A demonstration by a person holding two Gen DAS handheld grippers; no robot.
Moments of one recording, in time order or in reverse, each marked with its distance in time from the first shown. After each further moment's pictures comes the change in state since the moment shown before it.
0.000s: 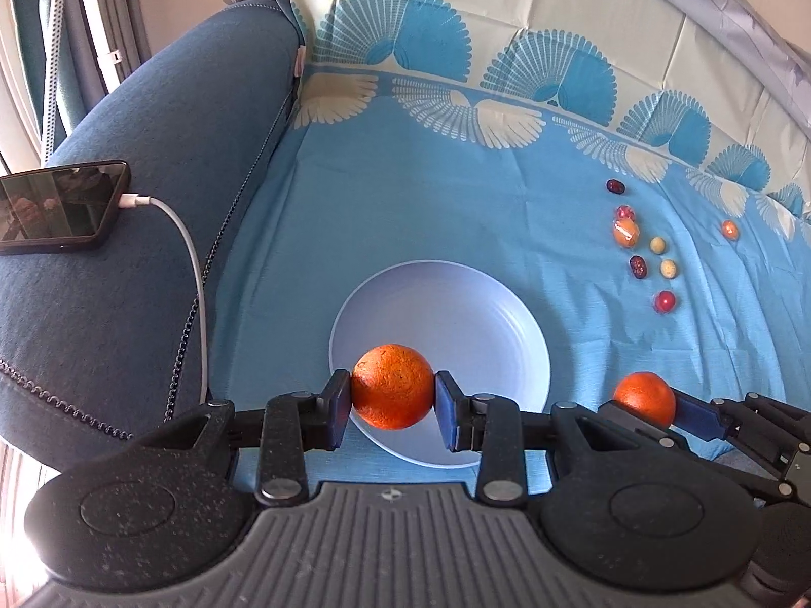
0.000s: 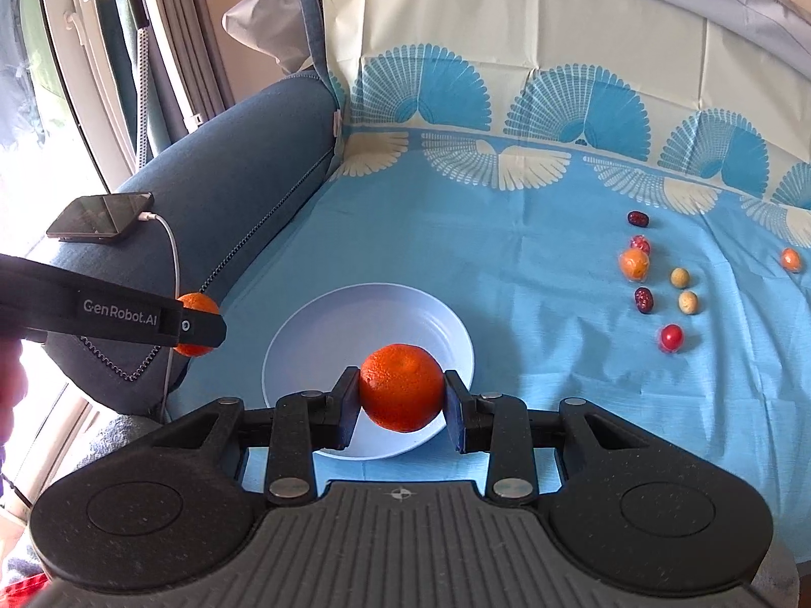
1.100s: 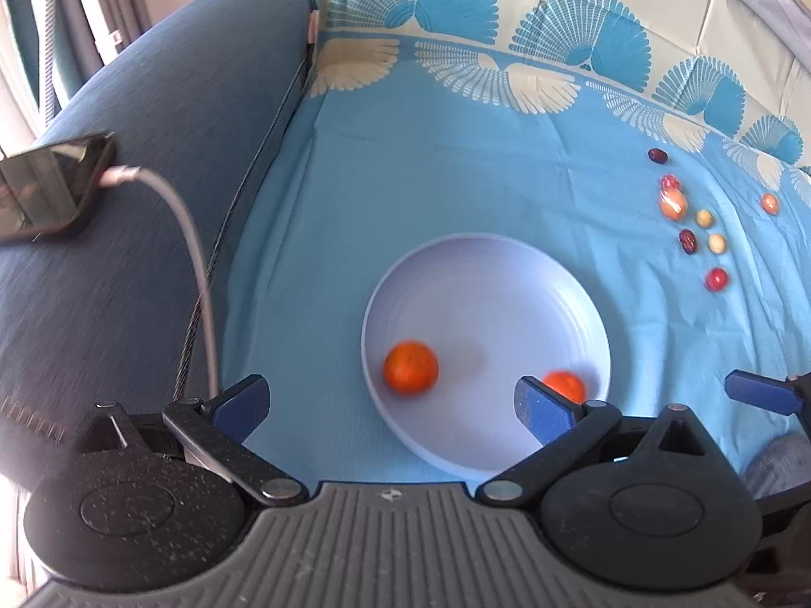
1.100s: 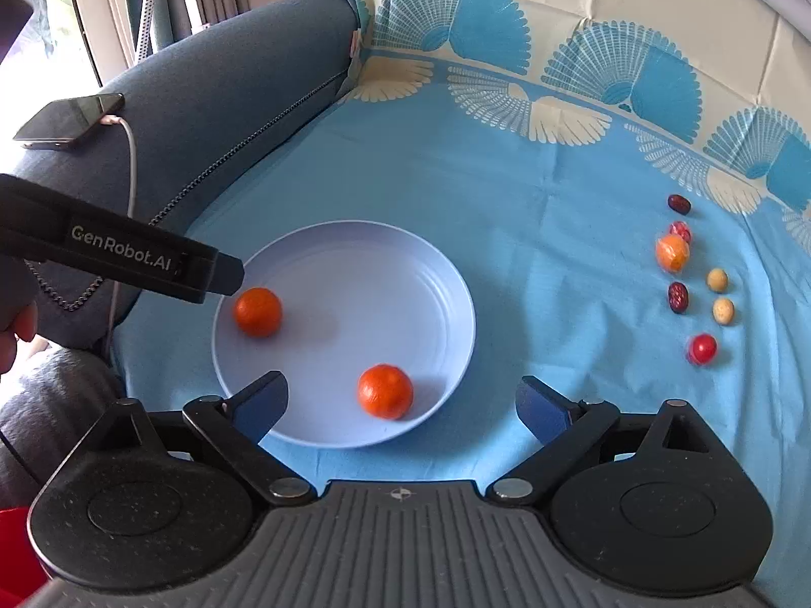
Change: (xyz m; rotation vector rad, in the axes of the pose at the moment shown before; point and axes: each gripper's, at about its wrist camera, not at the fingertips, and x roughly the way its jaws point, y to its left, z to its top) left arm 0.033 0.015 -0.007 0.017 0.061 0.064; right arm 0.037 -0.004 -0.002 -0.107 0.142 0.007
